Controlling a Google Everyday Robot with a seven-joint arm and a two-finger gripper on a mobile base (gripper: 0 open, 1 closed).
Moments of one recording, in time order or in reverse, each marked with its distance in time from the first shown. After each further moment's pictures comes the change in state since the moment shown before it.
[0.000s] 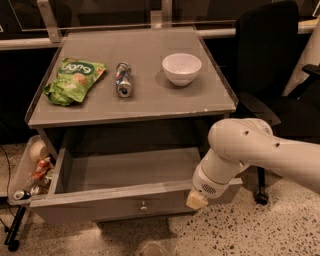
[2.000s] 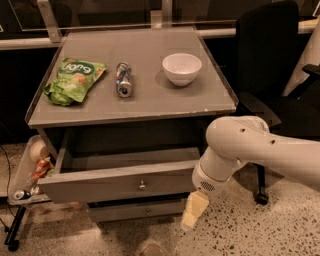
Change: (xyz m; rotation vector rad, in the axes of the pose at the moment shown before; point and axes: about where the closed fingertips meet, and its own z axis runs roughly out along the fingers) arm -0.003 -0.007 0.002 0.002 0.013 -0.006
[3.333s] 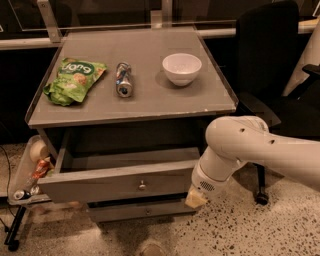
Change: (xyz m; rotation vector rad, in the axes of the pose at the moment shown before) arm 0.000 0.000 0.000 0.000 0.000 0.000
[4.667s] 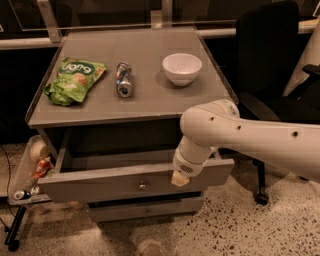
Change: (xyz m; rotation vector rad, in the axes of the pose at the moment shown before) arm -0.061 -0.039 0.001 0.122 0.011 -0.094
